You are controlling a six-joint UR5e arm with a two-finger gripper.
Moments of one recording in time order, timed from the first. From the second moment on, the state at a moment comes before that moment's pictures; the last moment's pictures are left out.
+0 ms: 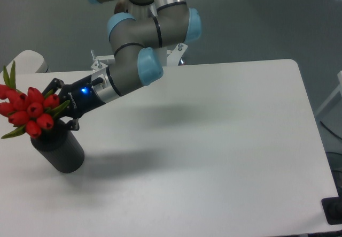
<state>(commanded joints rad) 2.28 -1.81 -1.83 -0.95 0.30 1.13</state>
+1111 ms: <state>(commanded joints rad) 2.34 -1.81 -1.68 -0.95 0.29 0.80</state>
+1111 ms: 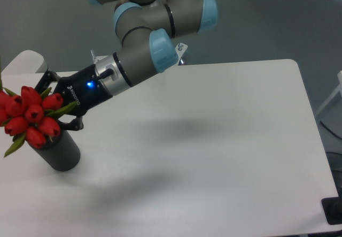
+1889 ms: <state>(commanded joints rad) 2.45 -1.81 -1.57 -0.95 0.27 0.65</state>
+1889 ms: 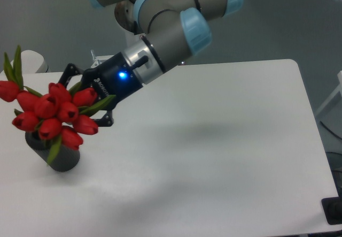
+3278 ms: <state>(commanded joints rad) 2.49 -1.89 -1.48 -1.13 1.15 1.14</state>
